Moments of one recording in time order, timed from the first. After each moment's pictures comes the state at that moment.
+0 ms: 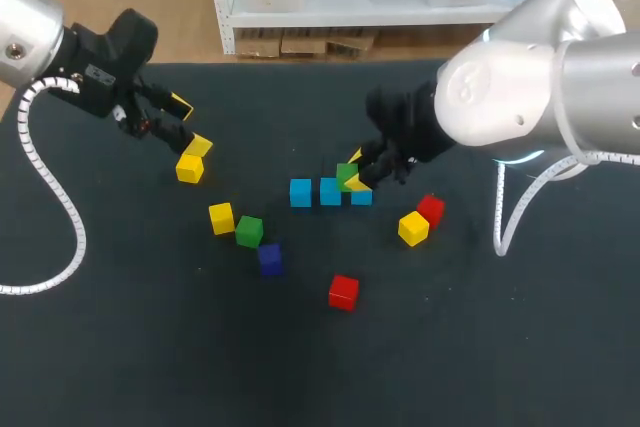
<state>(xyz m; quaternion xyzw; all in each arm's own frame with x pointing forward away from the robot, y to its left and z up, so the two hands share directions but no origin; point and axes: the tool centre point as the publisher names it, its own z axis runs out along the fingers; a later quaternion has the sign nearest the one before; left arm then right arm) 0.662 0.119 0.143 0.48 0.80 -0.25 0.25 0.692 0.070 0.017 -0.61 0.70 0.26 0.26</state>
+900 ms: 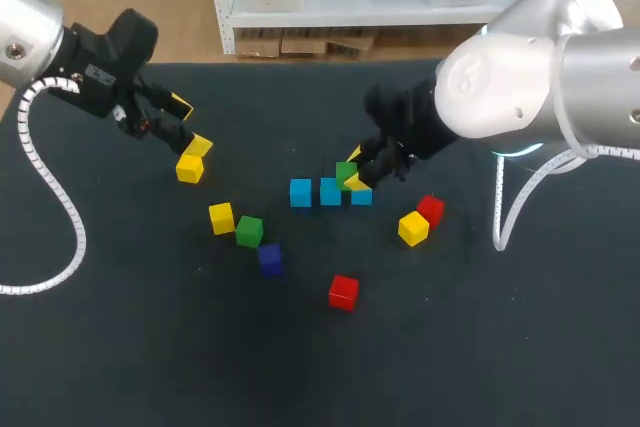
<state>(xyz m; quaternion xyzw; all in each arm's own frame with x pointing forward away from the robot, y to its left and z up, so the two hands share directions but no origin) 0.662 0.119 0.143 0.48 0.80 -0.25 0.25 0.694 0.070 0.018 -0.62 0.70 0.26 0.25</state>
